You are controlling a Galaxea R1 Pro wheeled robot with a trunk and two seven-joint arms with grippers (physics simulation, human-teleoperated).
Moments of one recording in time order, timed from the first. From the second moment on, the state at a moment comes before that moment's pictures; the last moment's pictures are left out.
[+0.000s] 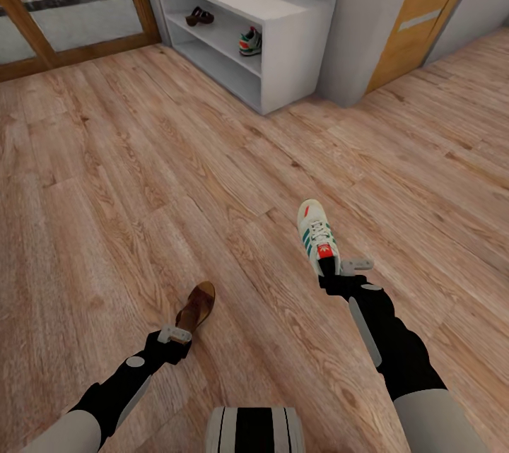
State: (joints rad) left arm -0.59 0.12 -0.29 -0.48 0.04 0.01 -0.09; right arm -0.59 -0.03 0.07 -1.23 -0.08 0.69 -0.12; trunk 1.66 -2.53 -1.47
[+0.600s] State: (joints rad) left arm -0.59 0.12 -0.29 -0.48 0.04 0.01 -0.09; right arm -0.59 -0.03 0.07 -1.23 -0.08 0.69 -0.12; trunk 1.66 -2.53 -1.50
